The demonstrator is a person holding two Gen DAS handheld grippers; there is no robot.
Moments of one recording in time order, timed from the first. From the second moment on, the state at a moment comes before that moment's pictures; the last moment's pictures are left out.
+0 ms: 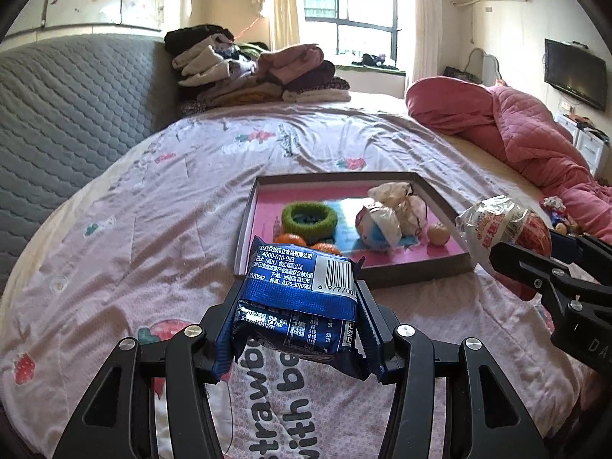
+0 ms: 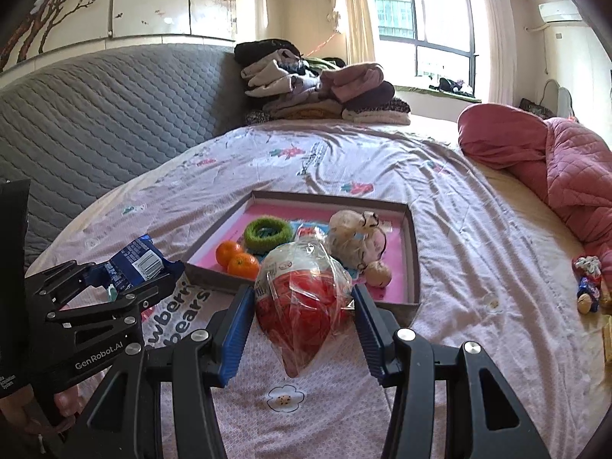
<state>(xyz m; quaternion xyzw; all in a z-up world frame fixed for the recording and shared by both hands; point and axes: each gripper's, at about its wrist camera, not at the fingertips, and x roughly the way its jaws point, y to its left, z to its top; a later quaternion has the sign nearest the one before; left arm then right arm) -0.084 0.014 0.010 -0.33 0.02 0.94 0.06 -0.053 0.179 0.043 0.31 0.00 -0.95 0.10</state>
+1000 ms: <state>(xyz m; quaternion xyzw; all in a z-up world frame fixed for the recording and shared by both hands) -0.143 0.024 0.094 -0.27 0.03 0.96 0.05 -0.086 0.210 0.123 0.24 0.03 -0.97 0.07</state>
